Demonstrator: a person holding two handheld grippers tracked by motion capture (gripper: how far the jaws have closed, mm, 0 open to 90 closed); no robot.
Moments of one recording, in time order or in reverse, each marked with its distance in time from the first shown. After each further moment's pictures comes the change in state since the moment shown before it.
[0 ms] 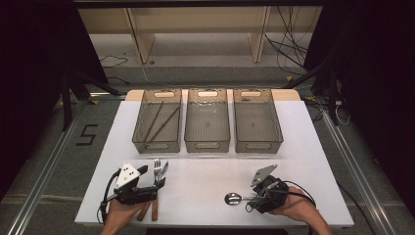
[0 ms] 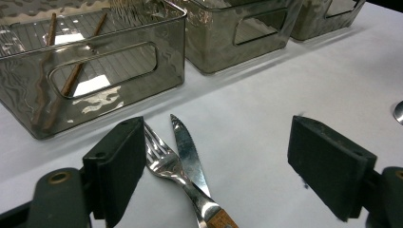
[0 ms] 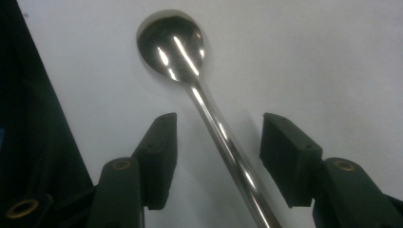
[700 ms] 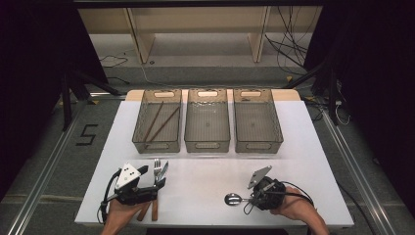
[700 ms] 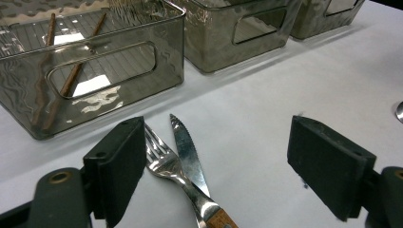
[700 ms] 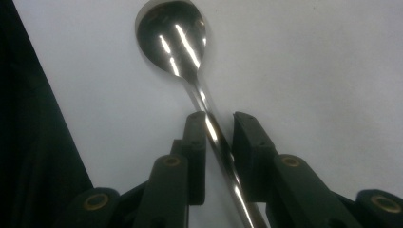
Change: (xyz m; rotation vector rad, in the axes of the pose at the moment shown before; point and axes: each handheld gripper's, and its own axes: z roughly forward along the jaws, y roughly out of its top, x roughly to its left) left arm -0.001 0.000 0.000 0.004 0.003 0.005; right arm 0.005 0.004 0.004 0.055 -0.025 -0.038
